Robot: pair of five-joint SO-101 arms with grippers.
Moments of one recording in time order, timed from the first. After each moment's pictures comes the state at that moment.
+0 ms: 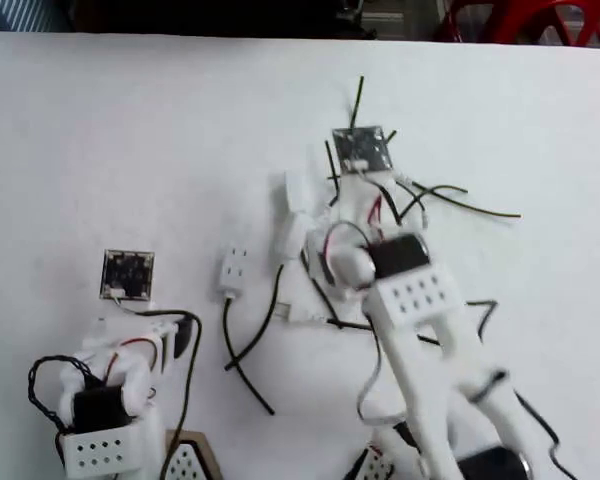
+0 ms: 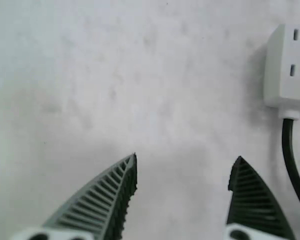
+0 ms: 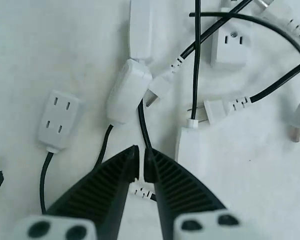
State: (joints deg) left arm -14.6 -103.6 97.1 69.6 -11.7; right arm -23.6 -25.2 32.4 64.9 -10.0
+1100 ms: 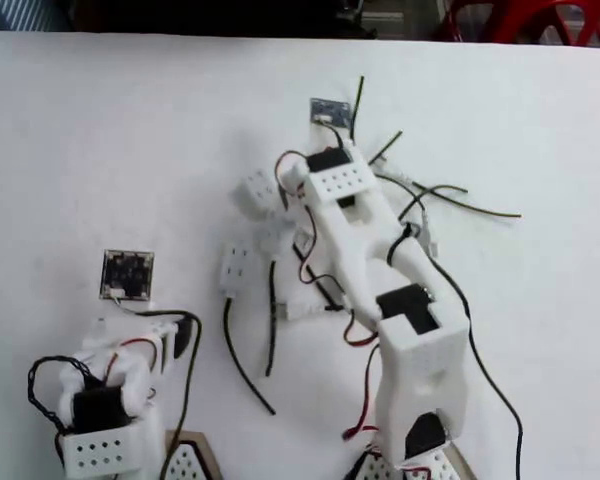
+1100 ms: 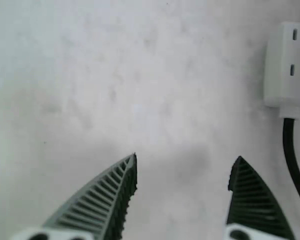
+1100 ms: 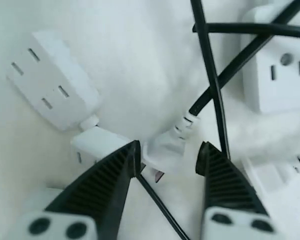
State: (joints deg) left arm -14.6 -103.6 97.1 69.6 -11.7; right arm -23.6 27.2 -7.1 64.7 -24.9
